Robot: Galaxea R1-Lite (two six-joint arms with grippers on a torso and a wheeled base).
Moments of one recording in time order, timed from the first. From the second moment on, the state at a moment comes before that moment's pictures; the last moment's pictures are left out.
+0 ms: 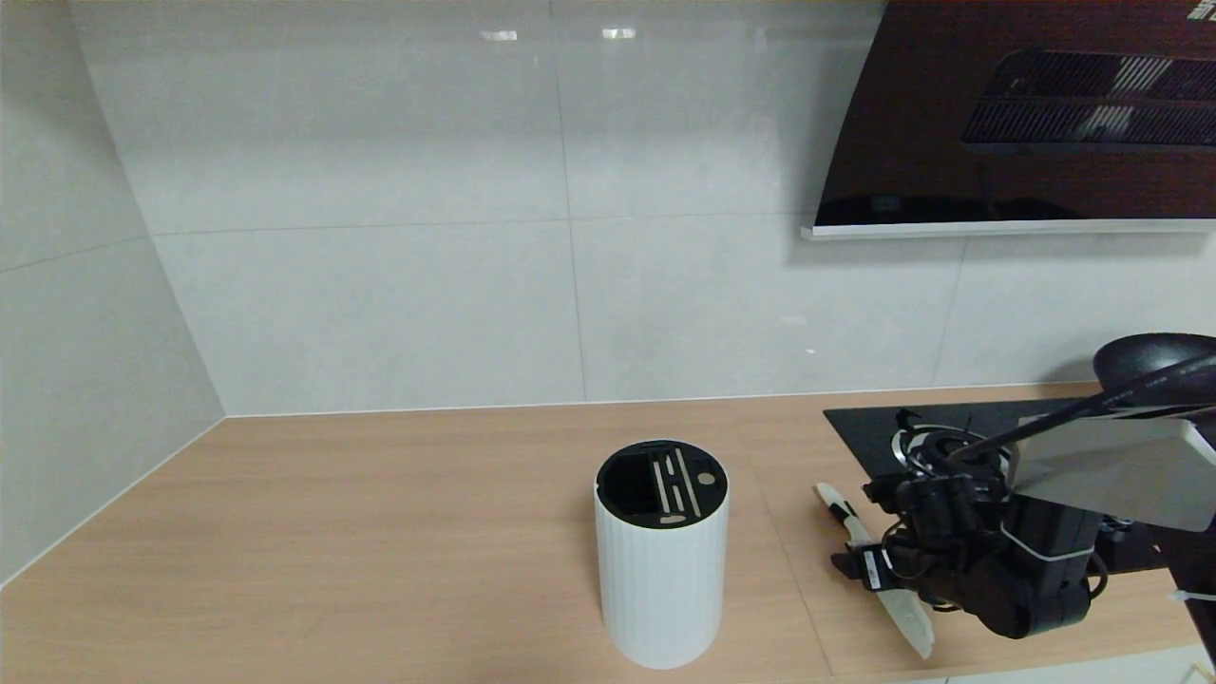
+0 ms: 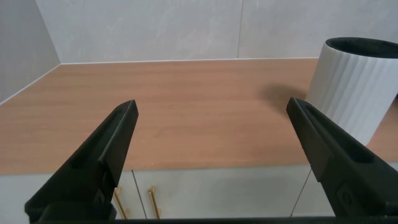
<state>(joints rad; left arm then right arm) 0.00 0.00 0.00 0.00 0.01 0.00 0.17 2.49 -0.75 -0.98 -0.05 0.01</state>
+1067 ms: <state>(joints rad) 0.00 0.00 0.00 0.00 0.01 0.00 0.17 2.46 -0.72 -1.06 -0.07 0.02</state>
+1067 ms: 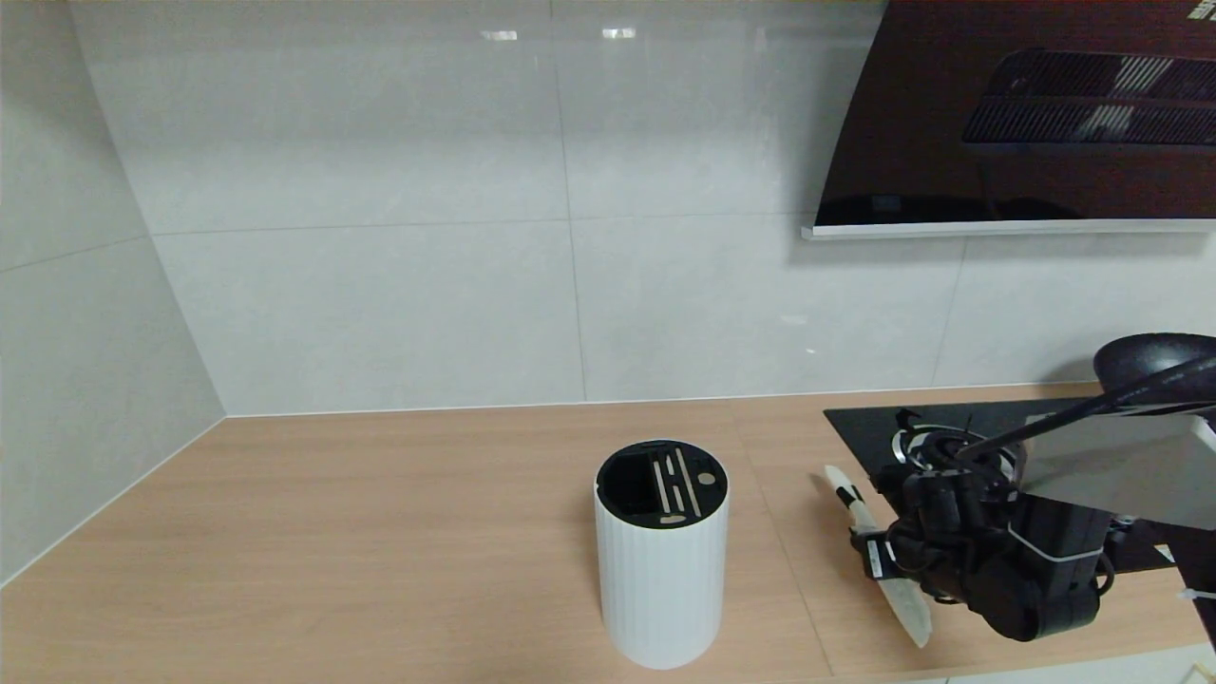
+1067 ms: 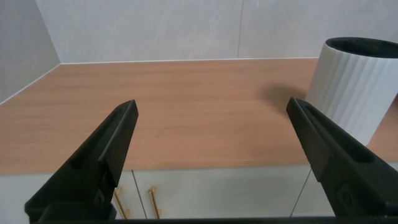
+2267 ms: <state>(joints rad) -0.14 0.82 -0.69 0.10 -0.48 -0.08 0.37 1.83 -0.92 -0.69 -0.09 0.09</state>
